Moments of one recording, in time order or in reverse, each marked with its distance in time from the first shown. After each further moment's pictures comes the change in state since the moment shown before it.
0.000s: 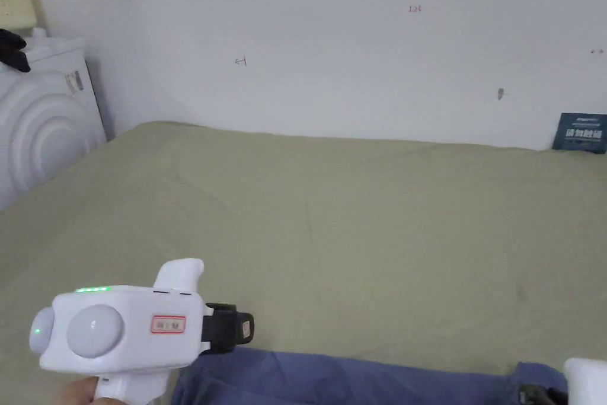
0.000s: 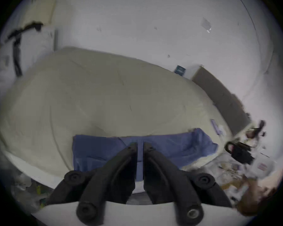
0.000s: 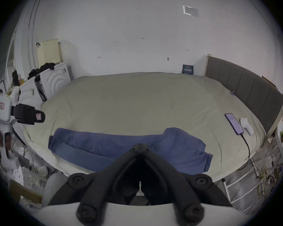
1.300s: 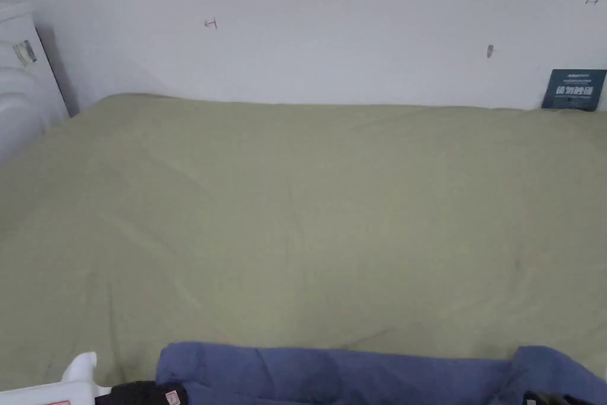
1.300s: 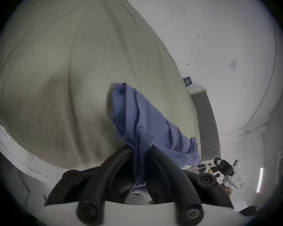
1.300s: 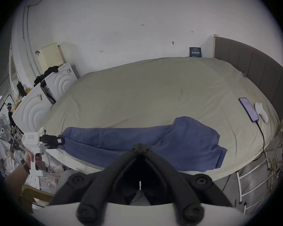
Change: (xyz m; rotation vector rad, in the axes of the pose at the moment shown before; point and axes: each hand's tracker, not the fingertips) left arm -0.108 -0.078 -0.047 -0.026 -0.132 0.492; right arm 0.022 0.003 -0.015 -0.115 0.124 -0.091
